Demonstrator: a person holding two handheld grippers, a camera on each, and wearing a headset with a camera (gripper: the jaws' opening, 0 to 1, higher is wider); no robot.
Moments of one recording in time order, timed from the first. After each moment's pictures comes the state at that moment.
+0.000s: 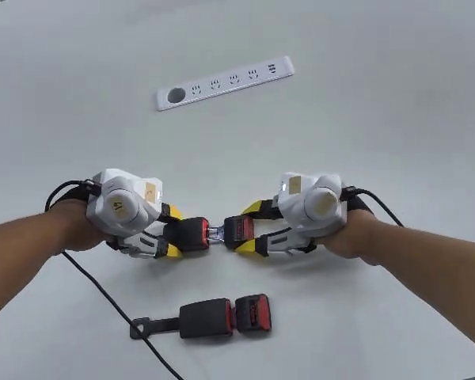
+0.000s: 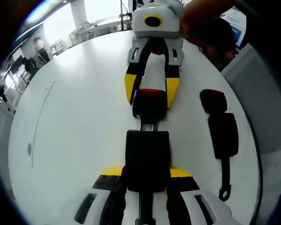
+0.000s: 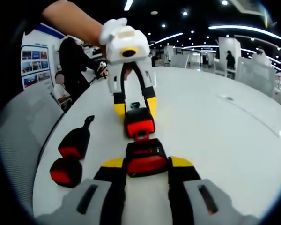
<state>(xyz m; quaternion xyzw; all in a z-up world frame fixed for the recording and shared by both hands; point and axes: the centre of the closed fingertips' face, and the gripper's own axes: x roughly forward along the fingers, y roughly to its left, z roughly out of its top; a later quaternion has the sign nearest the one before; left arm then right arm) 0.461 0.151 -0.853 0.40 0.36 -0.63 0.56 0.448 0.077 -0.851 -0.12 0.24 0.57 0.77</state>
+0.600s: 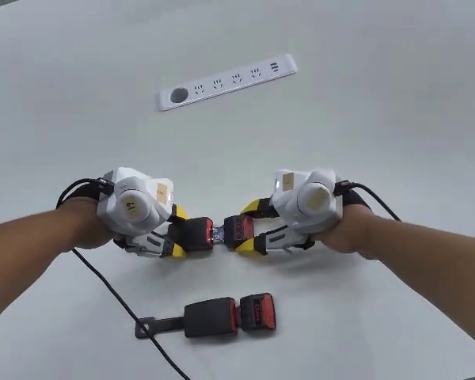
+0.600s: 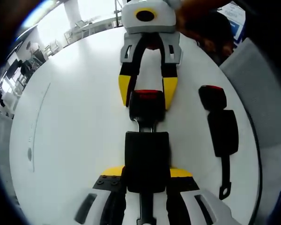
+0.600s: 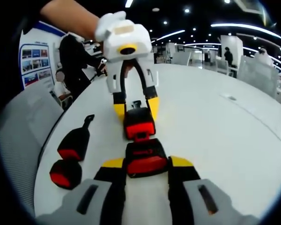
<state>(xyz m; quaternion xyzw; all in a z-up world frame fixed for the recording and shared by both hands) 0.466 0.154 -0.859 0.42 0.36 -0.63 0.54 0.452 0.079 -0.852 -0.13 0.25 0.58 0.77</state>
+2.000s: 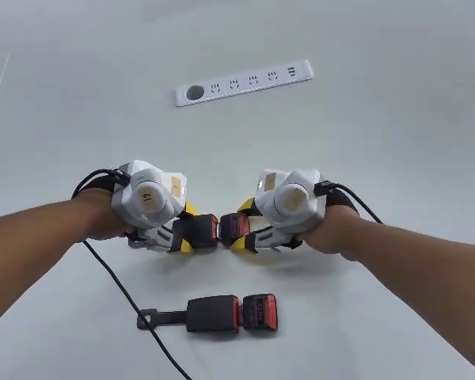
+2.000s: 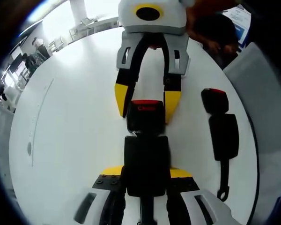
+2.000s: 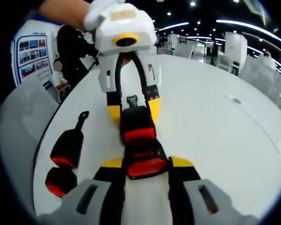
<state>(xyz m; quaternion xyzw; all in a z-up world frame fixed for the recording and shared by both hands) 0.461 0.152 -0.856 0.41 0.38 -0.62 0.55 0.459 0.099 -0.855 -0.18 0.28 0.57 0.75</state>
